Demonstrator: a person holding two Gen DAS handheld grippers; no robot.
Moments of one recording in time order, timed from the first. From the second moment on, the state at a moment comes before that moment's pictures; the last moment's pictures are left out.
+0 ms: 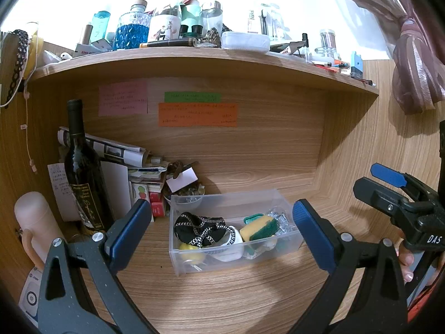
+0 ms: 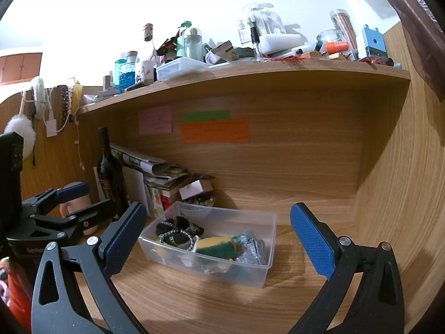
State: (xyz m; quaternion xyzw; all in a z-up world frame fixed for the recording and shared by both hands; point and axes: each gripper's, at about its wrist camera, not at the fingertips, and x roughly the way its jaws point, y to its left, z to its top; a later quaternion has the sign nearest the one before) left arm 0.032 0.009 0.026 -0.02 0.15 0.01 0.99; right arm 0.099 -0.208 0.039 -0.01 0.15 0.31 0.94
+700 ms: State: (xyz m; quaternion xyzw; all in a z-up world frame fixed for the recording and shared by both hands) left arm 0.033 -0.005 0.025 -0.01 0.14 0.00 0.99; right arm 0.099 -0.206 0.038 -0.01 0.15 0.31 0.94
